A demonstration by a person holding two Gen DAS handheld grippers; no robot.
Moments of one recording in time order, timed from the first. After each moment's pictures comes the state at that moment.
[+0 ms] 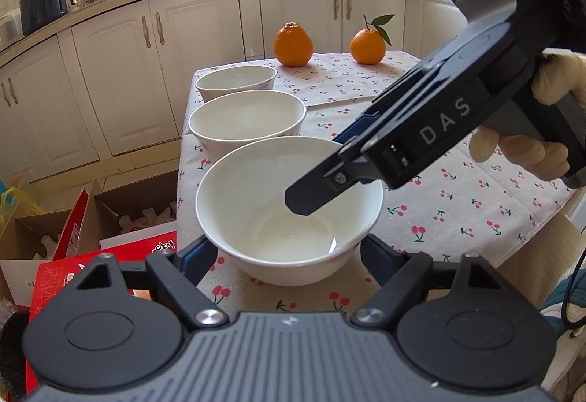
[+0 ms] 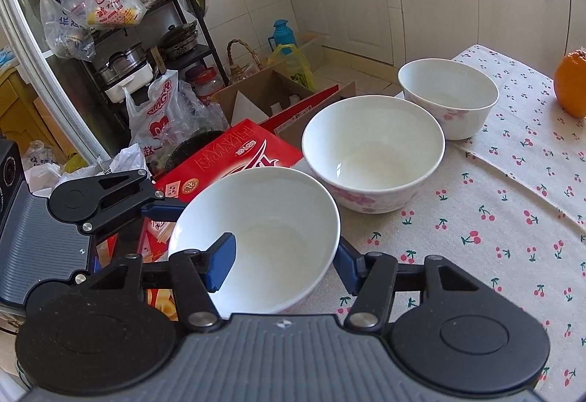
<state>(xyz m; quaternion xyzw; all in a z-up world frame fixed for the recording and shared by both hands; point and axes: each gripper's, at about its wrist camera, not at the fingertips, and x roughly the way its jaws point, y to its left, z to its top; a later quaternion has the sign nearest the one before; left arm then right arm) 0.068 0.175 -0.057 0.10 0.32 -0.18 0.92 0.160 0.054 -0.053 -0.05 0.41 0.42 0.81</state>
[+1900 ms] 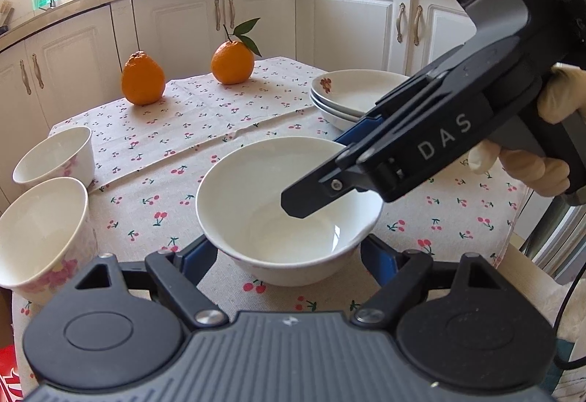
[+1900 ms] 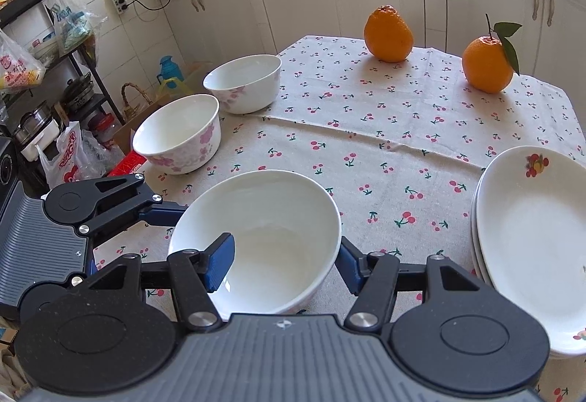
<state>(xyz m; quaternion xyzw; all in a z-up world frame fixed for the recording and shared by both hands) 0.116 0.046 -0.064 0.13 0.31 -0.33 0.88 0.144 -0.103 -0.057 0.01 0.40 0.26 0.88</state>
